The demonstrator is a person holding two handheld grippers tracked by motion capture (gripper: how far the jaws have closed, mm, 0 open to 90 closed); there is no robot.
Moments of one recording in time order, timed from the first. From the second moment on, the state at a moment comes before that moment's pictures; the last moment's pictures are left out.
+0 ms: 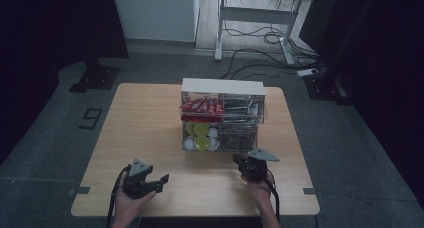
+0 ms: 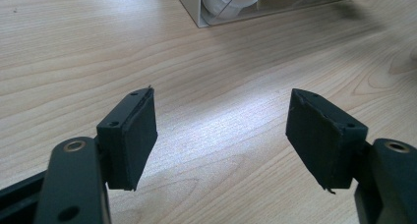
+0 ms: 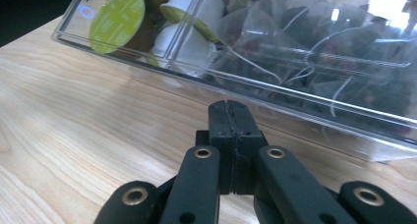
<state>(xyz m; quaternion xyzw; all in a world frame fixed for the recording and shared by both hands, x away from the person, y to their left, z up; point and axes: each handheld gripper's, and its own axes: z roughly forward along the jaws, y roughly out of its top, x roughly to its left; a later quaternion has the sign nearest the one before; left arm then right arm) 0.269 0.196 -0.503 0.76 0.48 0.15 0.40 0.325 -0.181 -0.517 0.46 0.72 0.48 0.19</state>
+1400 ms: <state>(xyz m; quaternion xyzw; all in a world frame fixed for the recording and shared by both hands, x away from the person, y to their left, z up) 0.270 0.195 -0.504 0.77 0.48 0.15 0.39 0.320 -0.184 -0.505 0.46 0.70 0.49 0.21</state>
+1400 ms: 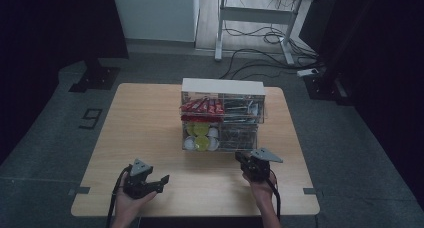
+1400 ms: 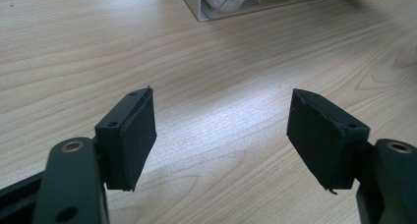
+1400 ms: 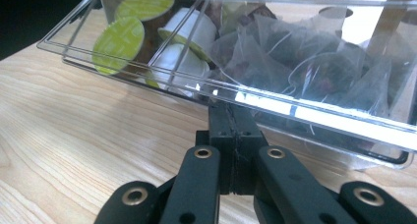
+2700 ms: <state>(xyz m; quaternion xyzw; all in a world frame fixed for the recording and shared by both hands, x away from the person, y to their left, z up) 0.271 0.199 -0.503 0.77 0.49 0.15 0.38 0.334 -0.190 -0.469 0.45 0.68 0.54 0.23</state>
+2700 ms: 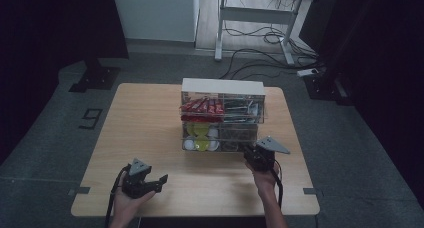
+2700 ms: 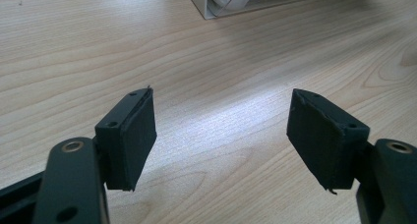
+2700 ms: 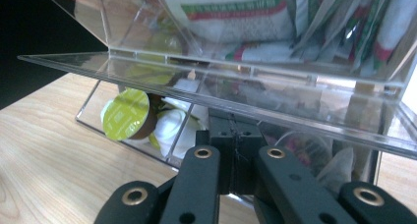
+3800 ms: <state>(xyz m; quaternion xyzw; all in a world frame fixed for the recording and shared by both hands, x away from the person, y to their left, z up) 0.272 0.201 -0.503 0.77 0.49 0.16 0.38 0.355 -0.194 -0.459 0.46 0.64 0.57 0.24</state>
